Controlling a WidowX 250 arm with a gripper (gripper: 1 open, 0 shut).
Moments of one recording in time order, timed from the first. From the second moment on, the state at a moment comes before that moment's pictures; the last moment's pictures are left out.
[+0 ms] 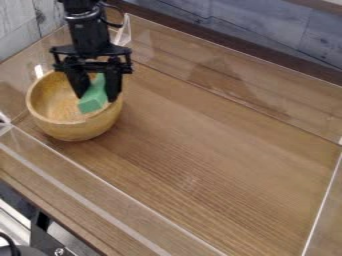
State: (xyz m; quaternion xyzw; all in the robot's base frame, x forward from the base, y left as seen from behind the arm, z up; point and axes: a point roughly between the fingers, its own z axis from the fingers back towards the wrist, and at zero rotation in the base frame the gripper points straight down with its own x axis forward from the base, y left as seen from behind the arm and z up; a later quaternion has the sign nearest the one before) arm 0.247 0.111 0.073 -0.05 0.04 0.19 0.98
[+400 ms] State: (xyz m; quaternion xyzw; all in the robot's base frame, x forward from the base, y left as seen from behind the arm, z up) arm 0.259 0.052 0.074 -0.05 0.05 0.16 0.98
